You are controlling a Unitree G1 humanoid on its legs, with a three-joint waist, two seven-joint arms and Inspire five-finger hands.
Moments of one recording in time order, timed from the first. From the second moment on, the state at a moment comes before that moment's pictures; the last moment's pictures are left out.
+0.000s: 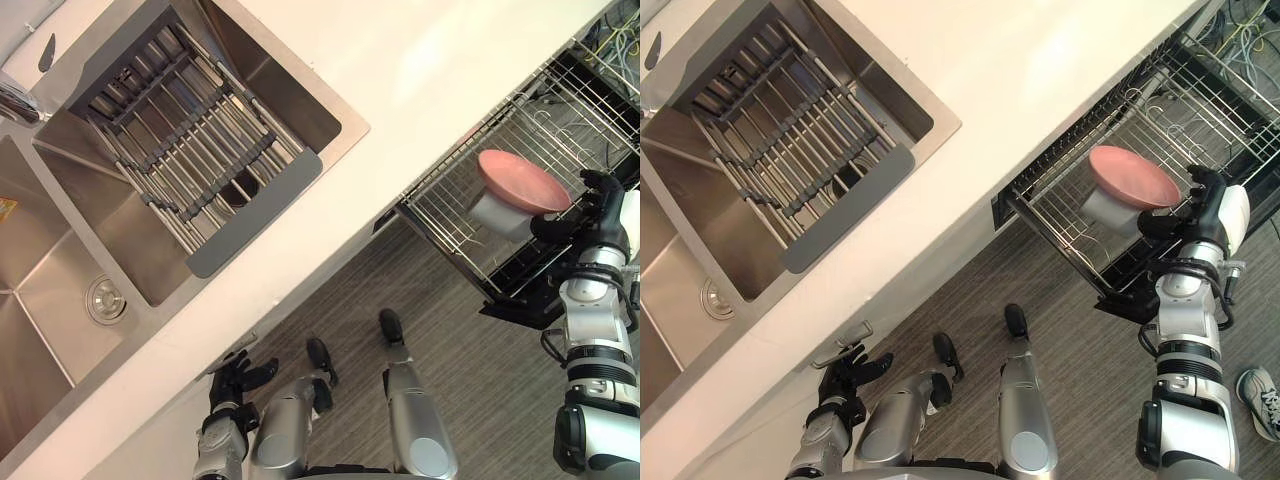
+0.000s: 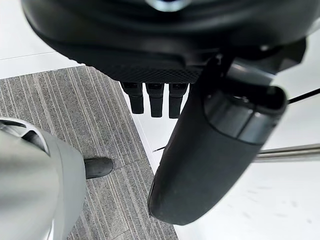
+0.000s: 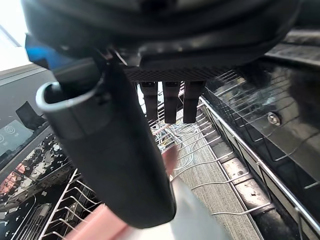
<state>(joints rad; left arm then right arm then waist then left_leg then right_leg) 0.01 0.02 0.17 0.84 -0.29 -0.22 0.09 -0.46 -0.57 -0.32 0.59 -0.32 0.01 -0.30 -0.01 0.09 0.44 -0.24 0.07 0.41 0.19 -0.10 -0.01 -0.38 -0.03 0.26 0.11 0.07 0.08</state>
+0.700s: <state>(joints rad) 0.06 0.05 0.26 0.85 -0.25 -0.17 0.06 -0.01 -0.25 -0.56 0.18 -0.06 -0.09 -0.31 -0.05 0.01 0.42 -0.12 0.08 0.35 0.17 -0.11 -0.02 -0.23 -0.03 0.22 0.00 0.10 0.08</state>
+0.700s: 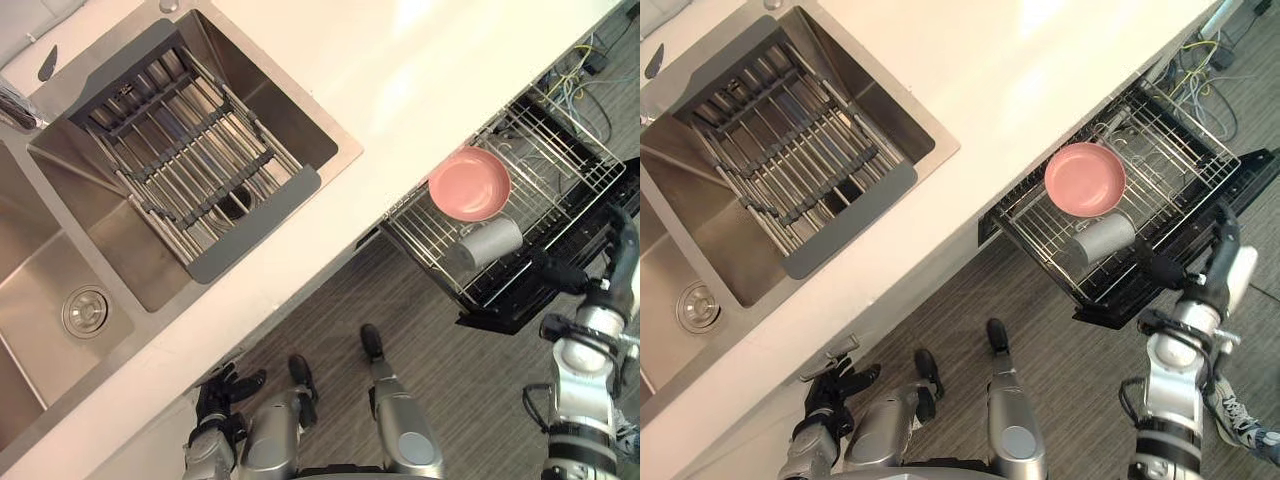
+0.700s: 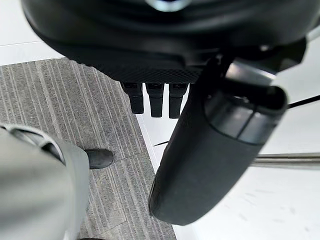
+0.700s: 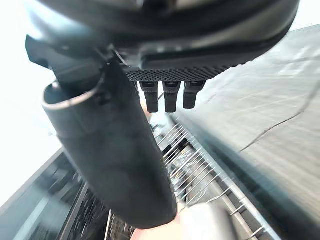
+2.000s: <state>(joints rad) 0.06 0.07 0.23 0.84 -0.23 -0.18 0.04 -0.40 -0.25 -0.33 0.51 1.11 -0.28 -0.13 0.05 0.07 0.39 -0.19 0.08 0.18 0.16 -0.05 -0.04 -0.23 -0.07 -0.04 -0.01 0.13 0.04</state>
